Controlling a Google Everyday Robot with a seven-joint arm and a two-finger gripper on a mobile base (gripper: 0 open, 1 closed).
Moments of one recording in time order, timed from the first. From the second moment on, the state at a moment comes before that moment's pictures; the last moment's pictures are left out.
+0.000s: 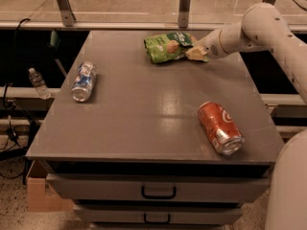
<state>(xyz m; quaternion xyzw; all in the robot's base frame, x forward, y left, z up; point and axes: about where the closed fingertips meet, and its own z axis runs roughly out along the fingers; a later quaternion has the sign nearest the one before) 0.788 -0.155 0.841 -0.42 0.79 0.12 0.44</state>
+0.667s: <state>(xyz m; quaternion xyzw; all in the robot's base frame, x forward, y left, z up) 0.766 -0.039 0.923 -0.46 0.73 0.11 0.50</state>
